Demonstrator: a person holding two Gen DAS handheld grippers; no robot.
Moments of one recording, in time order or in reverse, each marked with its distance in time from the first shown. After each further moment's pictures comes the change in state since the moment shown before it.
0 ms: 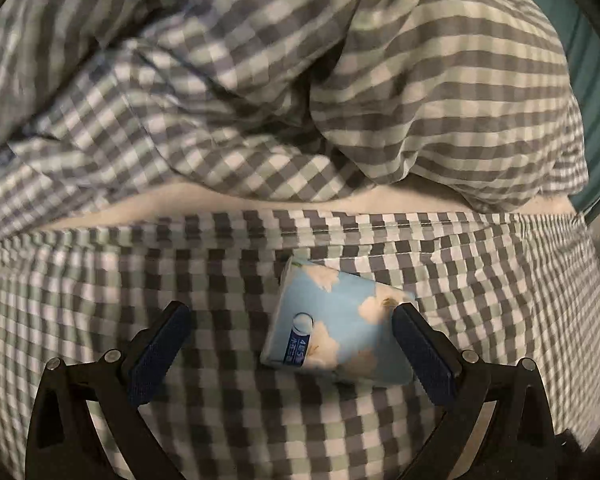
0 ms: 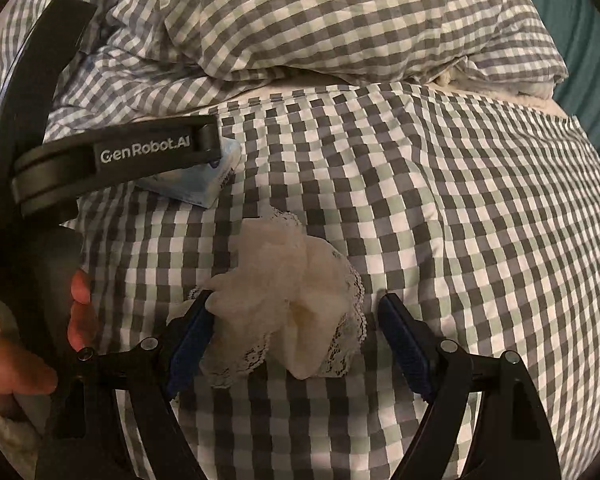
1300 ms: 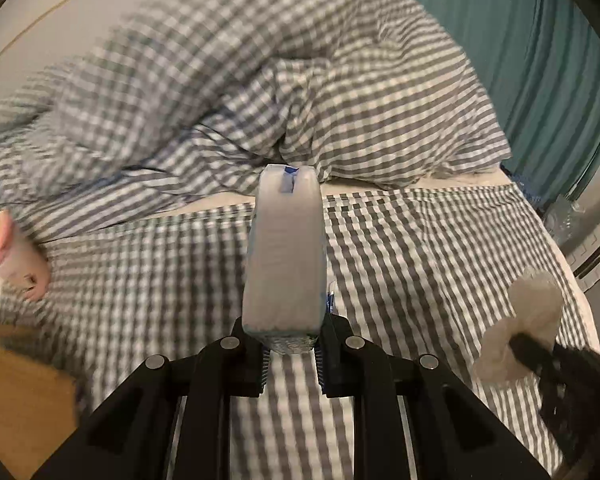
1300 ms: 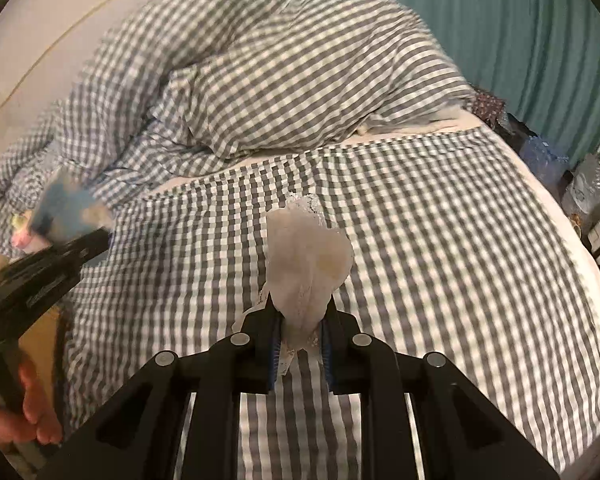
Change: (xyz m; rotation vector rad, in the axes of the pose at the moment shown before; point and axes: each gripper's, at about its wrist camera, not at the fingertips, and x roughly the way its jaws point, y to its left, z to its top) left arm -0.192 -0.041 -0.071 0.100 -0.103 0.080; right arm -0.173 -0.053 -0.043 0.103 -0.140 0.048
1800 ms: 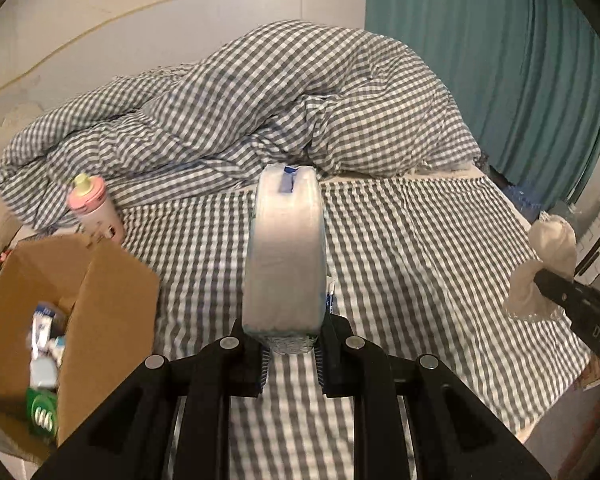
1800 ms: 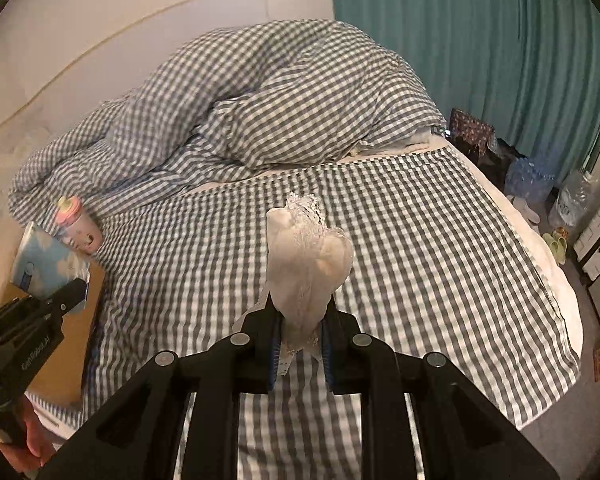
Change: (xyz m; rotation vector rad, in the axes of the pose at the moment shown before) left arm -0.153 0.023 -0.105 -0.011 -0.089 0.051; right arm -0.125 0.021 -0.076 -0.052 -0.107 0.001
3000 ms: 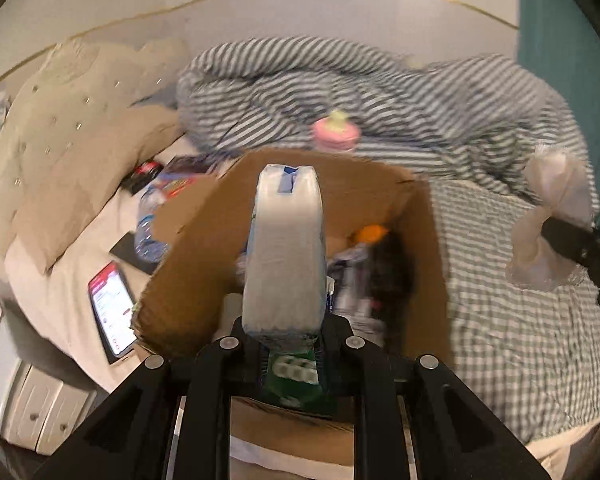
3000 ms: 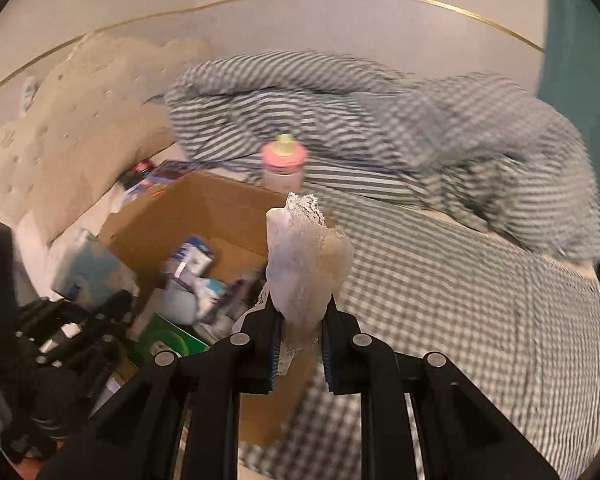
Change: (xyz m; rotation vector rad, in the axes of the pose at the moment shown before) left arm -0.065 0.283 -0.082 -0.287 0.048 0.331; right arm -0.003 0.351 -0.029 -0.474 0.023 0.312
